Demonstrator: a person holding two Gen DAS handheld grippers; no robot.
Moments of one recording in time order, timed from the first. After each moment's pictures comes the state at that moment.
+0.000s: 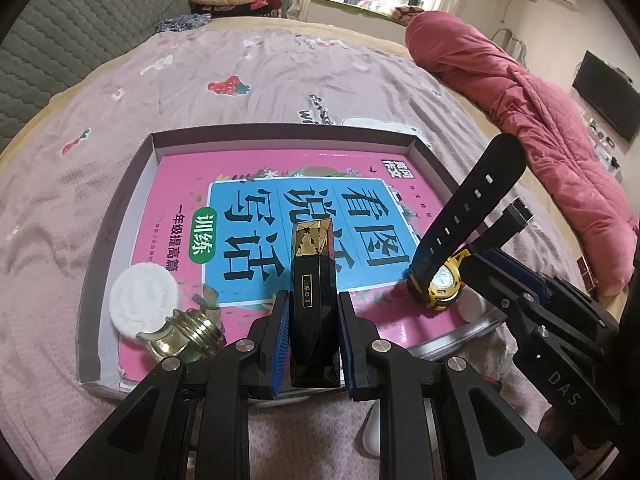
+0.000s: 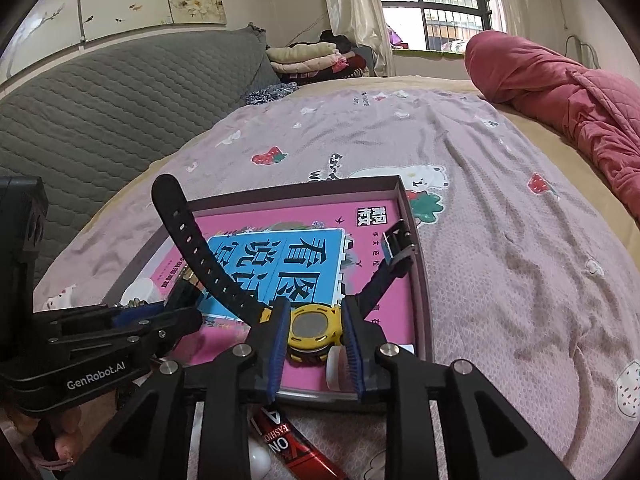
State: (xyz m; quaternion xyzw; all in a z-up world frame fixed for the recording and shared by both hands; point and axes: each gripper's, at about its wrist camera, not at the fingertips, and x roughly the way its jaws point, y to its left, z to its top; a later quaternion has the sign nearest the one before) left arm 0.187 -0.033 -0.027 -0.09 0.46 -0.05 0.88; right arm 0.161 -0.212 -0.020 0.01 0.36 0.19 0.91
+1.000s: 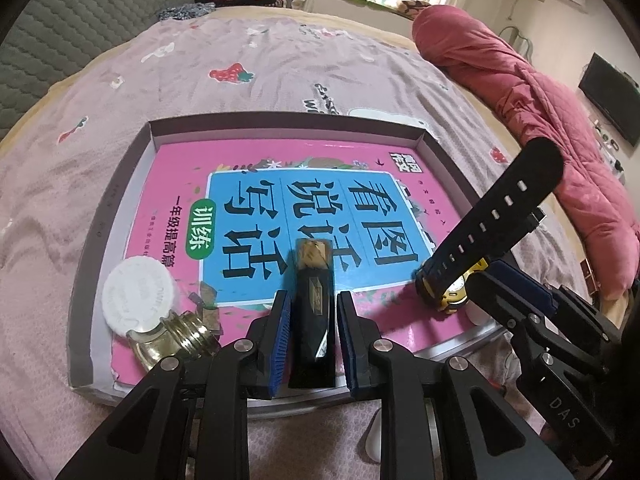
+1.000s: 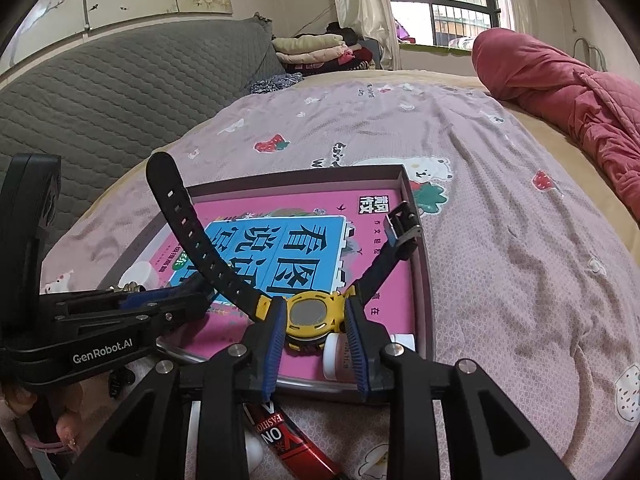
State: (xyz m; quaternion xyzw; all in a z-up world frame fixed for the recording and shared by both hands) left arm 0.196 -0.030 -0.033 -0.10 0.47 -0.05 0.88; right arm 0.161 -0.210 -0.026 0.00 0.37 0.20 0.91
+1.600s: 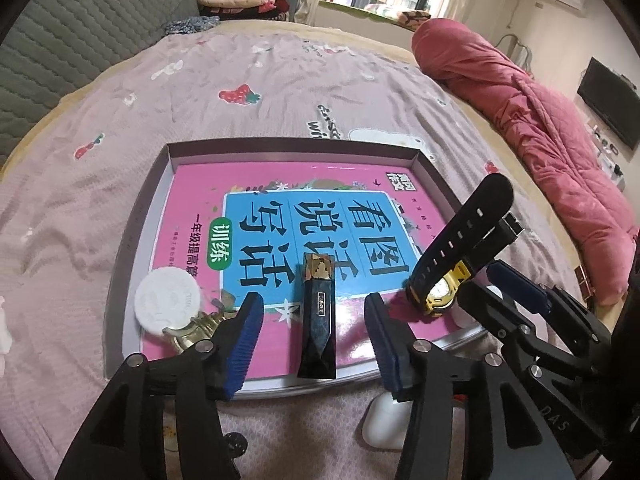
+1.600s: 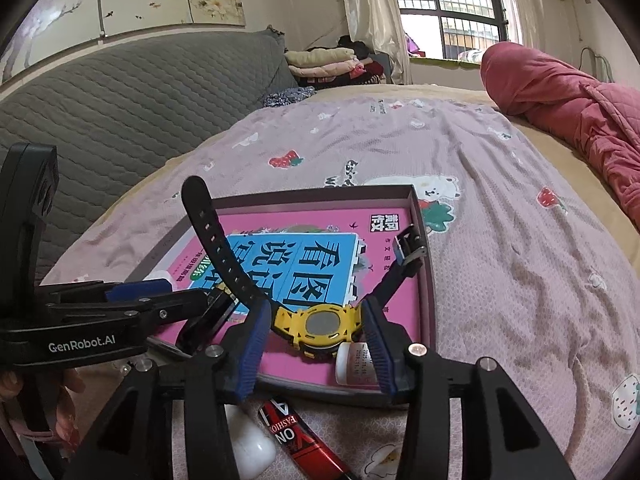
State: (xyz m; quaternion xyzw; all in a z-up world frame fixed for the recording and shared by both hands) left arm 0.179 -0.024 -0.007 -0.09 0.45 -0.04 0.89; right arm 0.150 -0.211 -0.012 0.00 0.35 0.22 0.91
